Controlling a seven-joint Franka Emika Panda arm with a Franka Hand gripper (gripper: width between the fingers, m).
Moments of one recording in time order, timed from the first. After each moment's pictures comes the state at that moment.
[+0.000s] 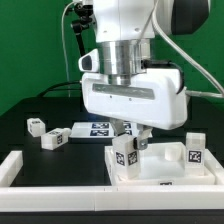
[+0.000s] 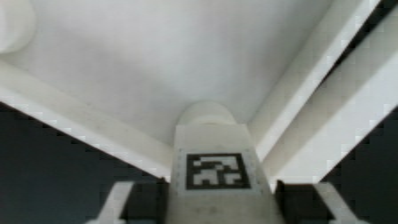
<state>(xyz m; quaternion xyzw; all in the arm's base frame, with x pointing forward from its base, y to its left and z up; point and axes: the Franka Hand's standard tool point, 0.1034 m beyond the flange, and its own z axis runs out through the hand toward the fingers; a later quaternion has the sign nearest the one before) 0.613 0.002 0.079 -0.85 0.52 0.00 0.05</state>
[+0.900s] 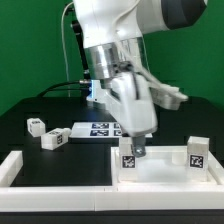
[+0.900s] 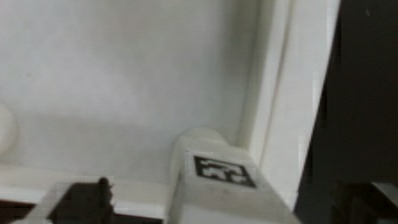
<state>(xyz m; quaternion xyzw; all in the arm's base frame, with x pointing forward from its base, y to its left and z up) 0.621 0.008 0.077 -0.84 0.53 0.01 0.10</state>
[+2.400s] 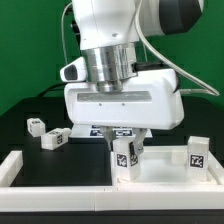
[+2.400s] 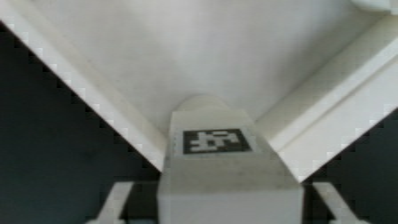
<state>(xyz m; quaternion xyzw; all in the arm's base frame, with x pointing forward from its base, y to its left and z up) 0.621 -0.008 0.073 -0.93 0.36 -0.01 0.08</state>
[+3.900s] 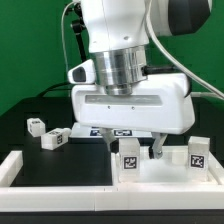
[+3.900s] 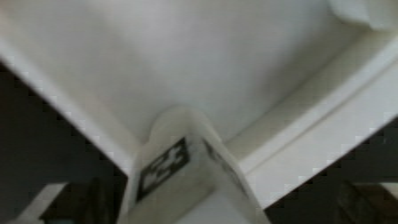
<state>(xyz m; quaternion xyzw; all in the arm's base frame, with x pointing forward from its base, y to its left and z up) 0.628 0.004 0.070 -0.97 0.23 -0.01 0.07</state>
